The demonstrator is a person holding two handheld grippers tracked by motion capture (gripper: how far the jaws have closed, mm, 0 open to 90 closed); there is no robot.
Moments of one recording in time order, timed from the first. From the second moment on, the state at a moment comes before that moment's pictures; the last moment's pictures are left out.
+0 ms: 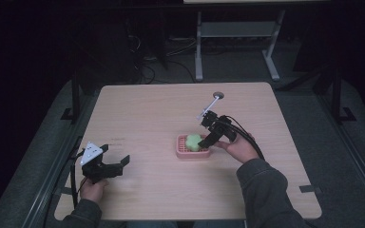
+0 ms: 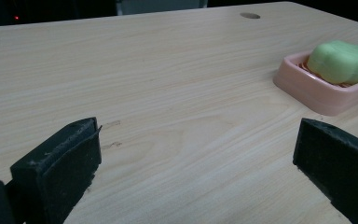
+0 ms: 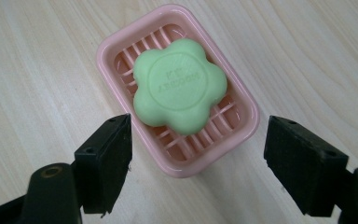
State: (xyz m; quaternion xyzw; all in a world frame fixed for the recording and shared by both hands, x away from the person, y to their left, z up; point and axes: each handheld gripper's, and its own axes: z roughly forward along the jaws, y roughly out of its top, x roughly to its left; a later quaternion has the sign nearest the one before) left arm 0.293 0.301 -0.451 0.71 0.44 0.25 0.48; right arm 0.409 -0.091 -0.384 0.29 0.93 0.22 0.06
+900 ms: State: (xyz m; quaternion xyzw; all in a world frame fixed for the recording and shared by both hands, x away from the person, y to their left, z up) left arm 0.293 0.300 -0.451 0.71 0.44 0.26 0.48; right arm 0.390 -0.124 -0.382 0.30 0.93 0.22 0.06
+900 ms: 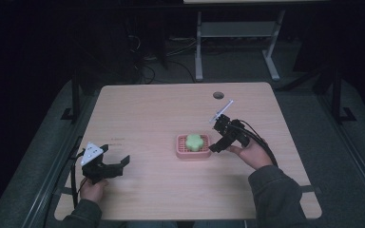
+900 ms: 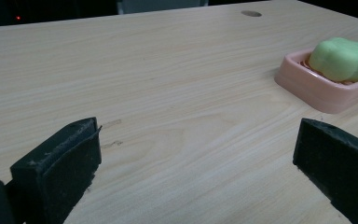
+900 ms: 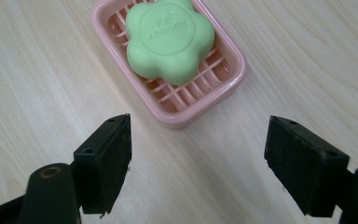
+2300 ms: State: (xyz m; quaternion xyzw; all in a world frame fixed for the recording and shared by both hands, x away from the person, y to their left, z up) left arm 0.292 0.299 -0.453 0.72 0.44 0.26 0.47; right arm 0.346 -0.185 -0.410 0.35 0.90 0.23 0.05
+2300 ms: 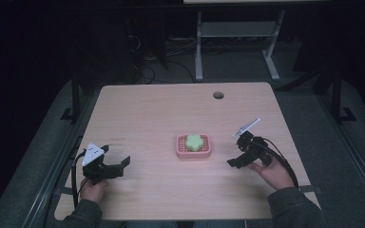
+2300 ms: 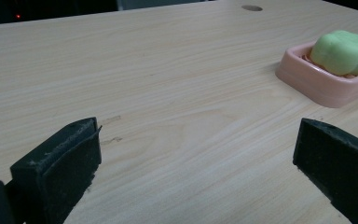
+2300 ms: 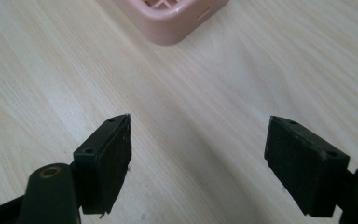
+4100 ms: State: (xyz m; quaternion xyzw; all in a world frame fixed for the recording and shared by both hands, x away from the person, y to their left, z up) left arm 0.292 0.294 -0.455 0.74 0.43 0.26 0.46; right arm 0.287 -0.237 -0.449 0.40 0.88 0.26 0.05
